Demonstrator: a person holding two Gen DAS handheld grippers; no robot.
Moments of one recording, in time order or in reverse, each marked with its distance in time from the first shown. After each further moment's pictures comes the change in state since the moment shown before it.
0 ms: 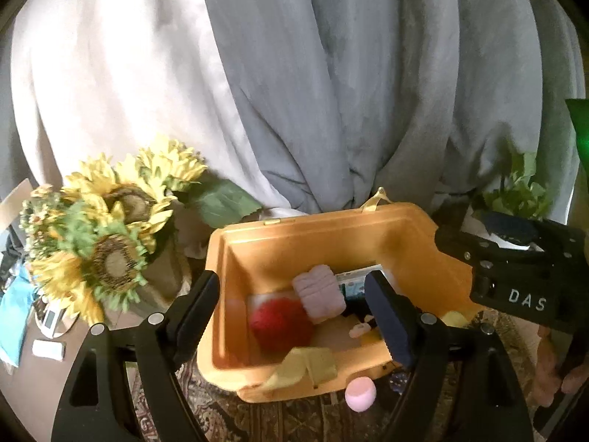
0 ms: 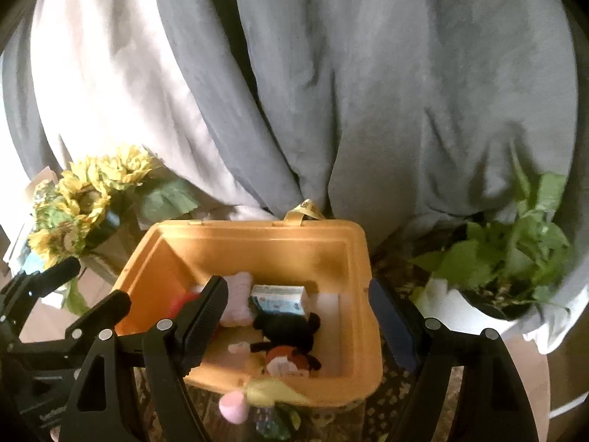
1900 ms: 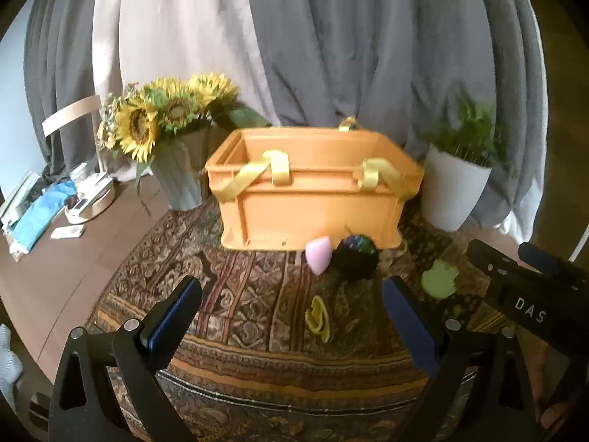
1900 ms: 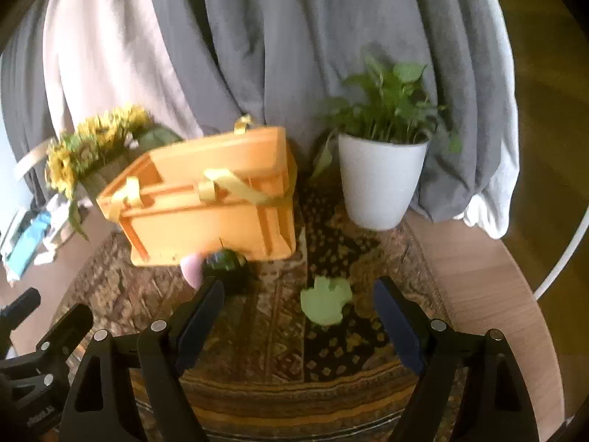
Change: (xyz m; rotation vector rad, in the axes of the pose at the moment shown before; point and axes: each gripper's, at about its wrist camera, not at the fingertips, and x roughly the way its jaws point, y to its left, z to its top) left arm -0.112 -0.068 -0.171 -0.124 0.002 0.099; right arm -0.104 -0.049 -0.190 0.086 -0.030 -0.107
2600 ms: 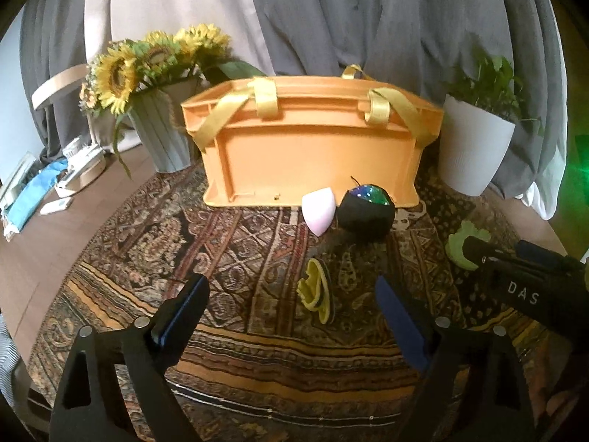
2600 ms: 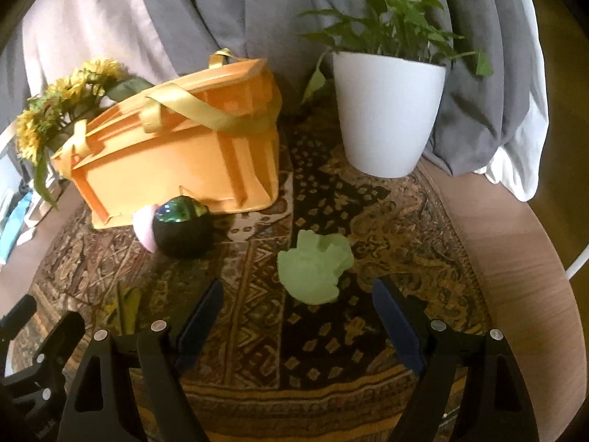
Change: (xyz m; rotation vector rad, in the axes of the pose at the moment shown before) left arm 0.064 -0.020 -0.038 0.003 0.082 0.024; right arm 0.081 -0.020 -0.030 0.014 0.136 0.000
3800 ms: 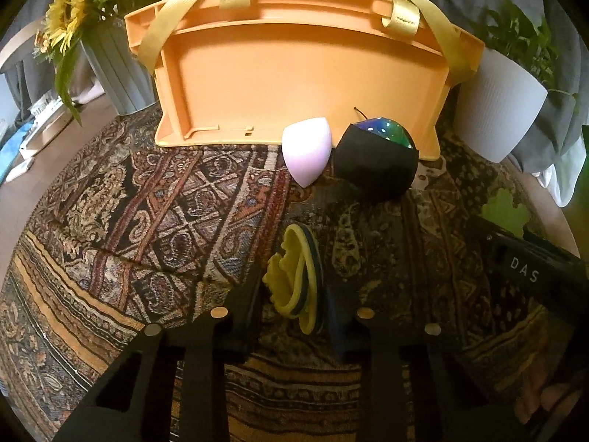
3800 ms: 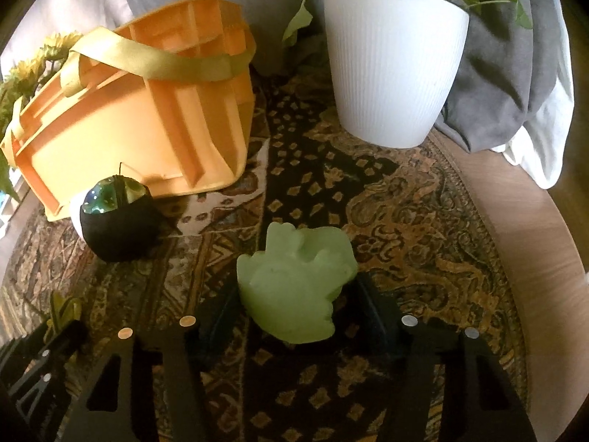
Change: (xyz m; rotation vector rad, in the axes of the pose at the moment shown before) left arm 0.080 -0.010 -0.010 -0.040 0.198 -0.051; right arm 0.070 -0.009 0.003 0.004 0.099 -0.040
